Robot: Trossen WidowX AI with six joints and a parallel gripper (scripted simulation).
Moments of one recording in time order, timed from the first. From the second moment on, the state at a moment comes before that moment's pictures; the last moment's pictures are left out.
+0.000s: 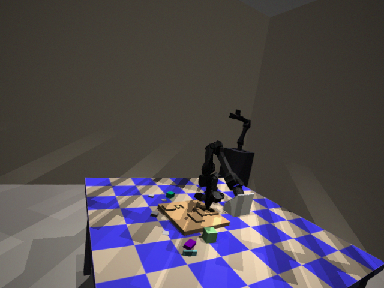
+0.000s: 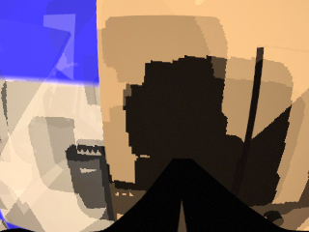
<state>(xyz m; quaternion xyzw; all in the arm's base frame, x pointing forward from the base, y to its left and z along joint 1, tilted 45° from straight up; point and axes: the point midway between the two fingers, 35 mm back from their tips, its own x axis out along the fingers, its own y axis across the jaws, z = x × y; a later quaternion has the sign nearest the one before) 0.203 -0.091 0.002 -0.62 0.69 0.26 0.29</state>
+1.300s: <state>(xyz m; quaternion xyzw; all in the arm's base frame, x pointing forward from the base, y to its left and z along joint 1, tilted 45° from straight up) 0.208 -0.063 -0.025 -0.62 0.68 0.26 0.29</state>
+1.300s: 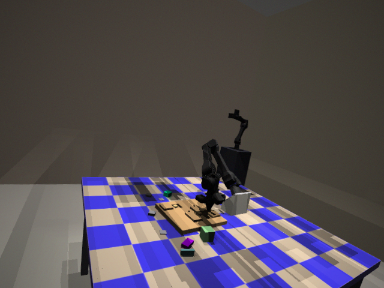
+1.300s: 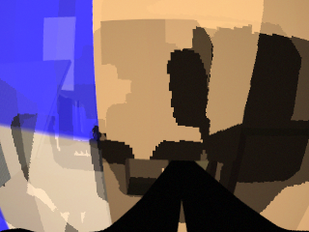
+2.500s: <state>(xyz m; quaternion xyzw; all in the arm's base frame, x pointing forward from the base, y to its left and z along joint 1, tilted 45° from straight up) 0.208 -0.039 -0.049 -0.62 0.69 0.26 0.29</state>
